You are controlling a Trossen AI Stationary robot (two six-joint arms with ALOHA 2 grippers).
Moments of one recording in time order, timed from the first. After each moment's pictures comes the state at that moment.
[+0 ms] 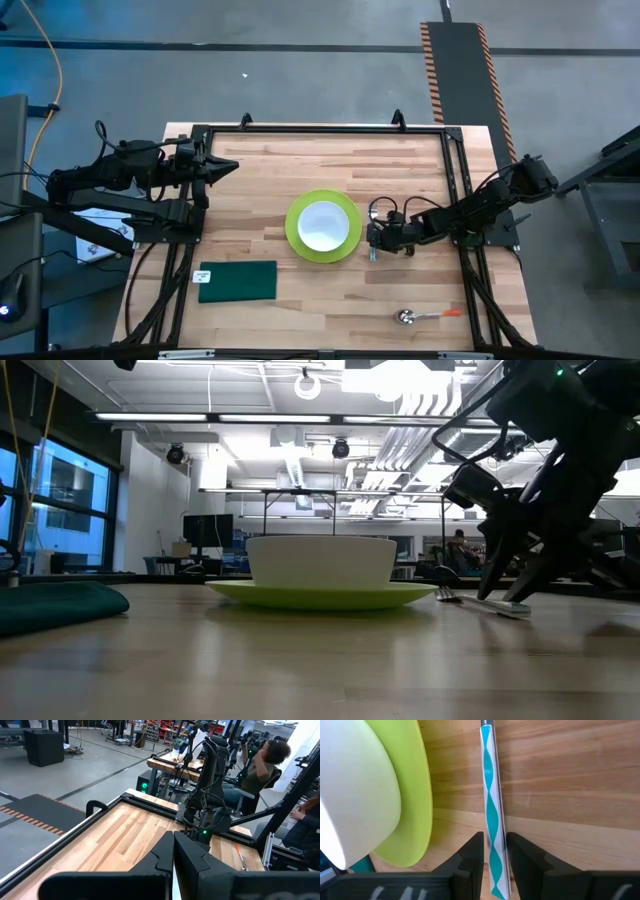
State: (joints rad) left arm 0.11 0.57 0.91 -0.51 -0.24 -0.27; right arm 0.27 1.48 0.49 0.00 0.14 1.93
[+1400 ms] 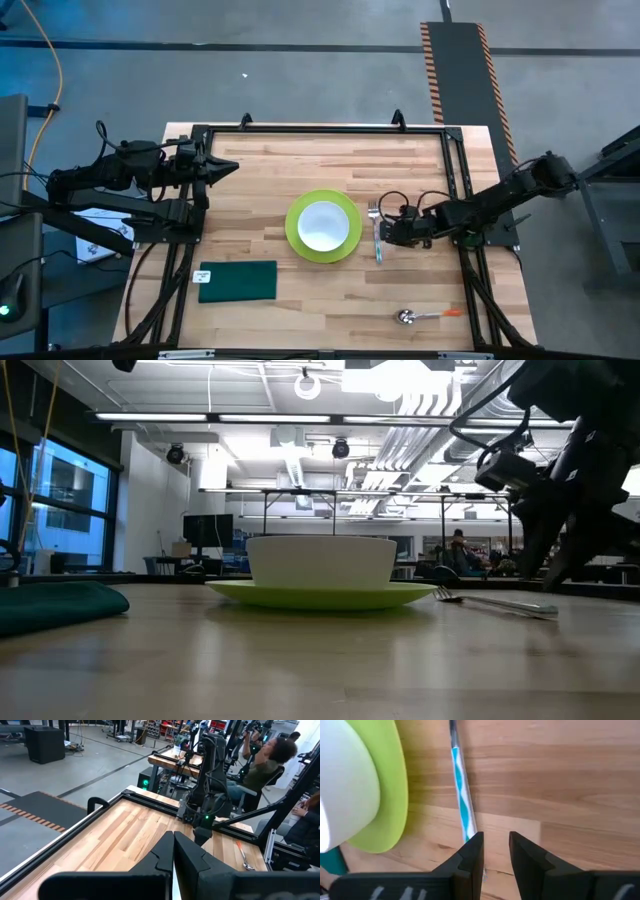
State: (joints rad) left arm 0.11 0.57 0.91 -0.53 -0.25 -0.27; right arm 0.28 1.24 0.49 -0.32 0.10 1.85
